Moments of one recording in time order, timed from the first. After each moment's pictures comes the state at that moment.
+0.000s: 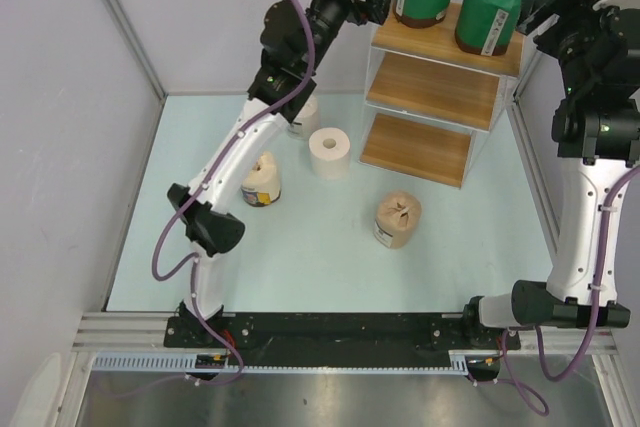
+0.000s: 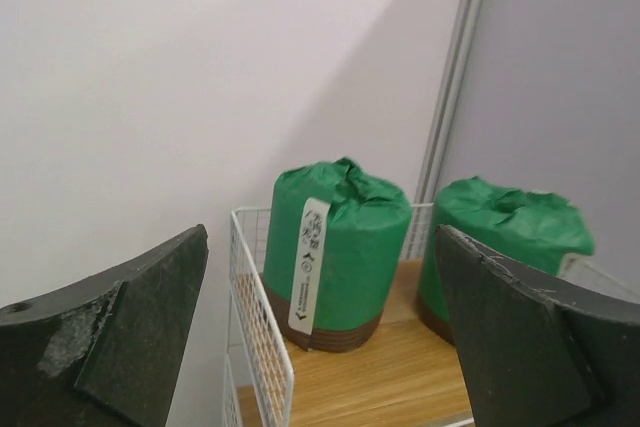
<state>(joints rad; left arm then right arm) -0.66 2.03 2.46 0.08 -0.03 -0.14 -0.08 1.37 2.02 -0.49 0.03 0.42</state>
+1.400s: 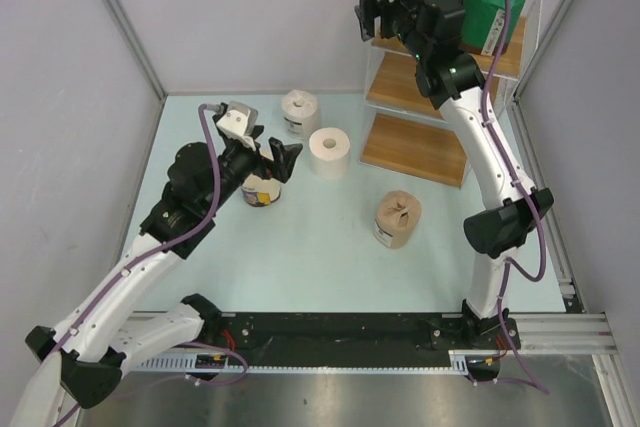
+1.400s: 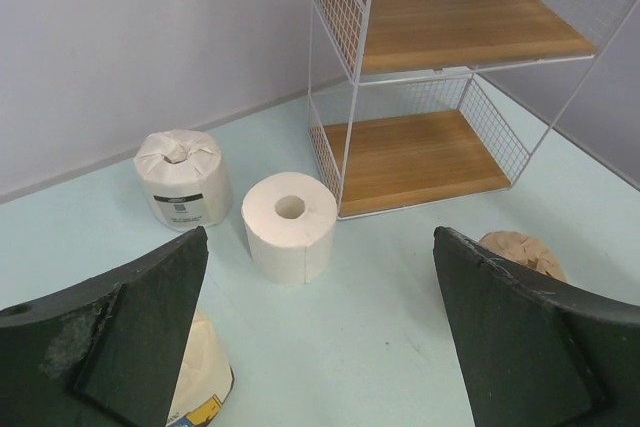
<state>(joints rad) -0.59 0.92 1.03 -0.12 -0.02 -0.07 0.42 1.93 2.34 -0.28 -0.04 -0.15</state>
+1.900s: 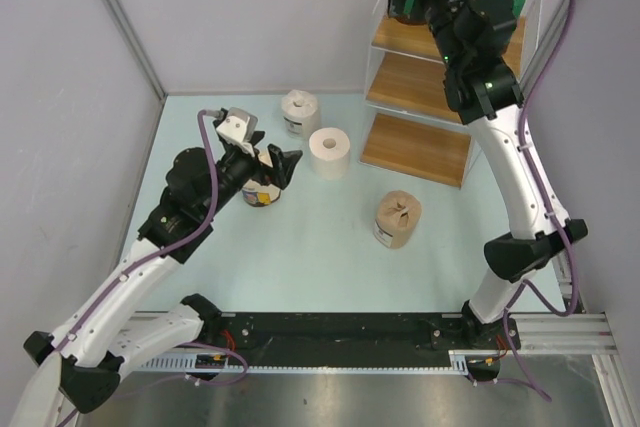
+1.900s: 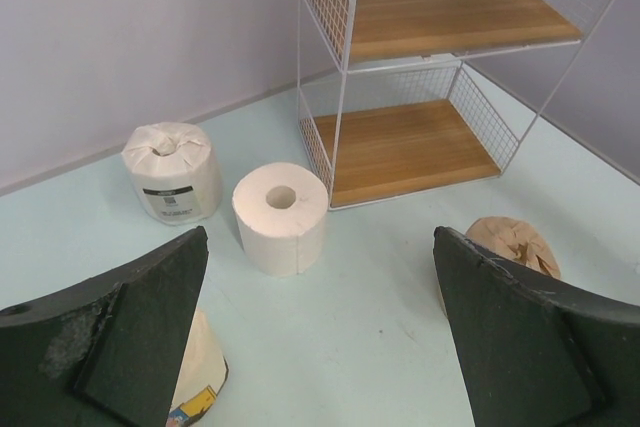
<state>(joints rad) -0.59 0.89 1.00 -0.12 0.01 -0.07 0.44 1.74 2.24 -0.16 0.10 -0.14</state>
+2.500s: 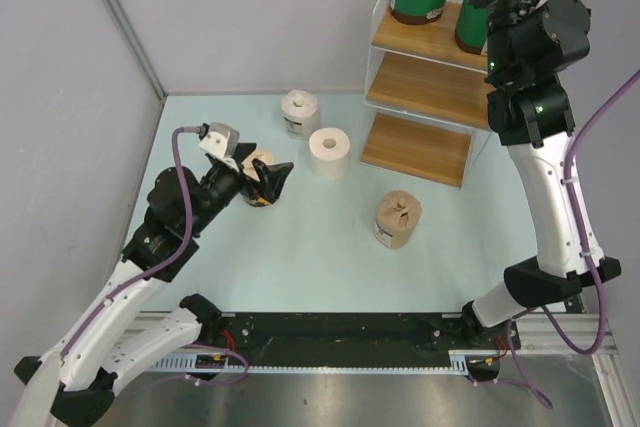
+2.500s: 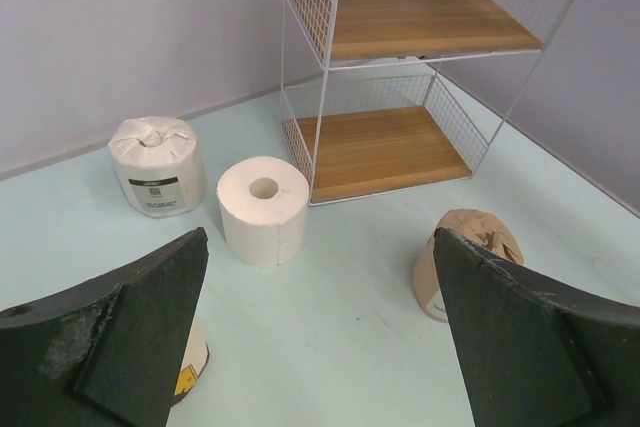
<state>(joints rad) -0.59 0.76 0.95 -0.17 0.03 -0.12 0.40 1.51 2.16 -0.09 0.35 -0.09</state>
